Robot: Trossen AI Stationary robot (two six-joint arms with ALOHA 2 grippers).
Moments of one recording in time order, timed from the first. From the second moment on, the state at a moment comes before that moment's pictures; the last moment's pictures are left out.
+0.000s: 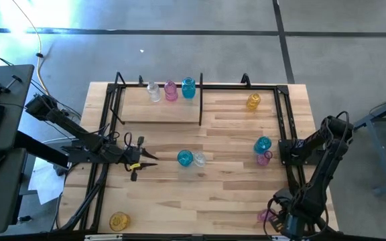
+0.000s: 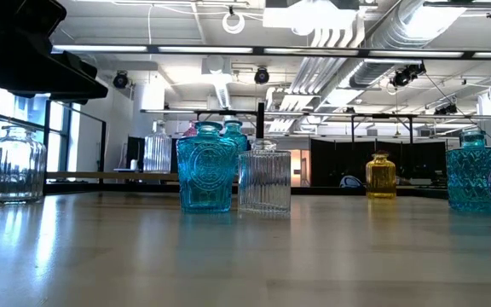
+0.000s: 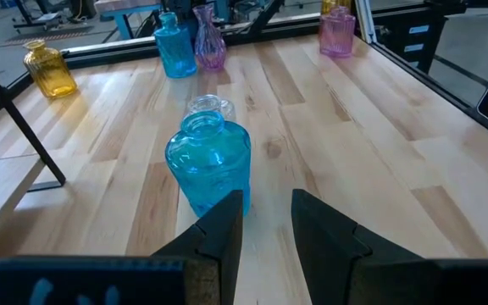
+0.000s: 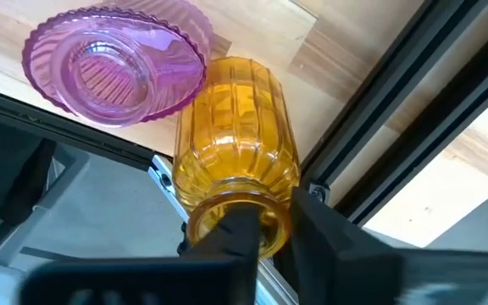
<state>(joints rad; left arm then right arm) -0.53 0.86 0.14 0.39 -0.44 -0.03 1.13 1.59 1.18 -1.01 -0.25 2.22</state>
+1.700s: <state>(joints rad) -0.53 0.86 0.15 0.39 -0.43 -0.03 0.36 1.65 1.46 -1.06 0.04 0.76</state>
